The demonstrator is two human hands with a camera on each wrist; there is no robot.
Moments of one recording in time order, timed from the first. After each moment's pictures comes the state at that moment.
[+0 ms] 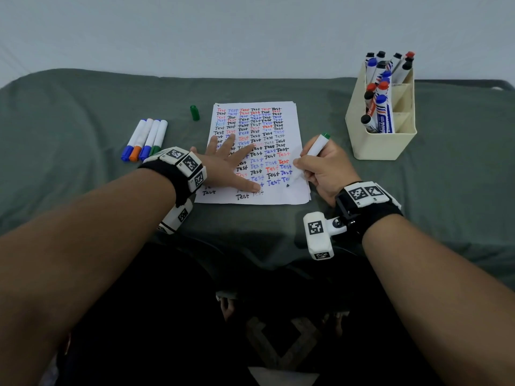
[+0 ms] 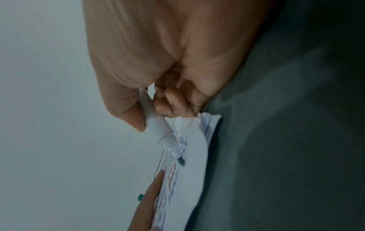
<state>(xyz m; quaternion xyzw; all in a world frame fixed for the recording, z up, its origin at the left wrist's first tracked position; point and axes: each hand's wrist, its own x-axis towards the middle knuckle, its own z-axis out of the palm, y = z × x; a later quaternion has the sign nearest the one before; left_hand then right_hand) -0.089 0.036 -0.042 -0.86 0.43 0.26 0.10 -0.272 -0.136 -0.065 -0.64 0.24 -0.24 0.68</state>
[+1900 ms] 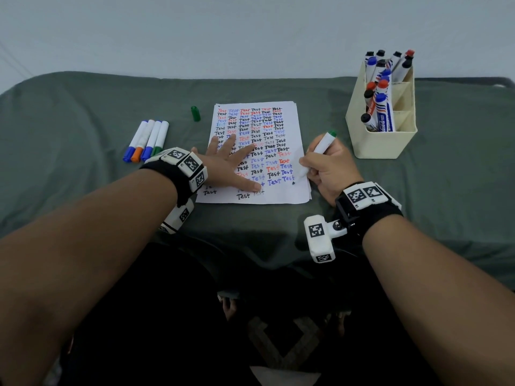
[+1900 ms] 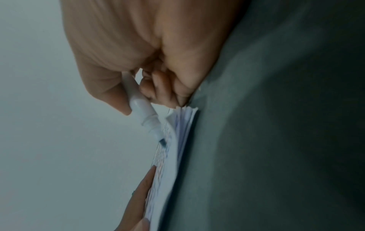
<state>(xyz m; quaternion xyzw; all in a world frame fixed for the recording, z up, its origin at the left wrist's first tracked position) -0.093 0.035 -0.036 -0.86 0.42 0.26 0.11 -0.275 -0.134 -0.062 -0.57 0.25 -0.26 0.73</state>
